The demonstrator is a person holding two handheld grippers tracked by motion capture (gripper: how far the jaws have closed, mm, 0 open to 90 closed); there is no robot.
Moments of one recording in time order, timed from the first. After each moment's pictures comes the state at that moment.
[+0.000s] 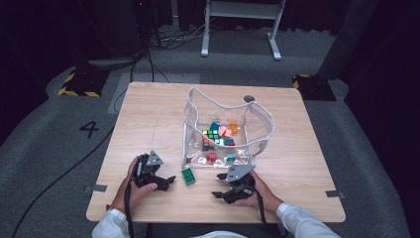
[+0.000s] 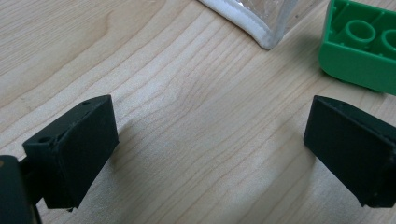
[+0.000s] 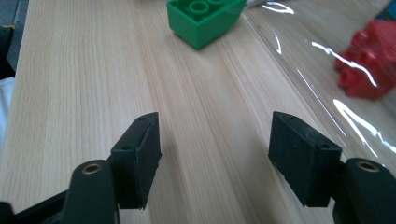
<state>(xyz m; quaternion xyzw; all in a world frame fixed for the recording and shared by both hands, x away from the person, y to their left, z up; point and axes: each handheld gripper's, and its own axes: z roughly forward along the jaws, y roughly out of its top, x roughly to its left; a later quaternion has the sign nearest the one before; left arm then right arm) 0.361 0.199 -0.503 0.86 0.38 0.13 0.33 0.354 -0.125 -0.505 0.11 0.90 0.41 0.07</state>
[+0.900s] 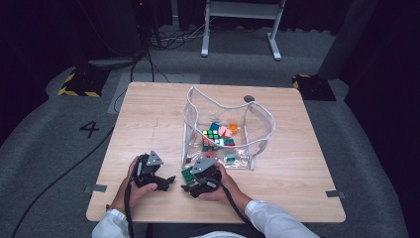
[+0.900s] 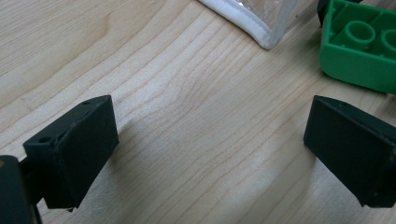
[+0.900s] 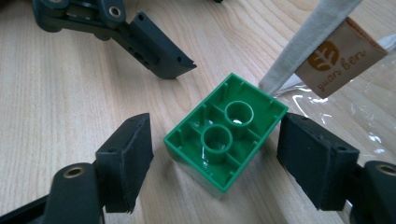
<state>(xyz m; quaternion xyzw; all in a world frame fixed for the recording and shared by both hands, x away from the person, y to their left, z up) 0.360 0.198 -0.503 0.86 0.38 0.13 0.33 0.366 -0.033 -0.504 0.16 0.90 0.40 0.07</state>
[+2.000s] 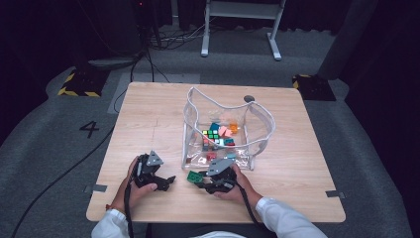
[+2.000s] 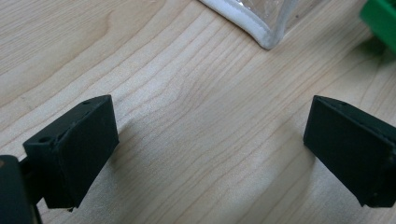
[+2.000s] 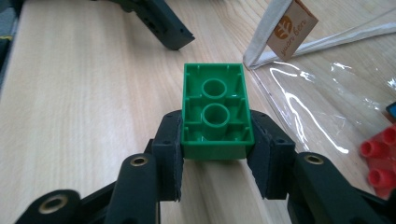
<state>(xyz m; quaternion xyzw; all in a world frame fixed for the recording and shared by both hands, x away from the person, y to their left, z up) 0.360 0.198 -0.503 0.85 0.38 0.13 0.33 0.364 -0.079 -0.496 0.12 0.90 0.42 0.07</state>
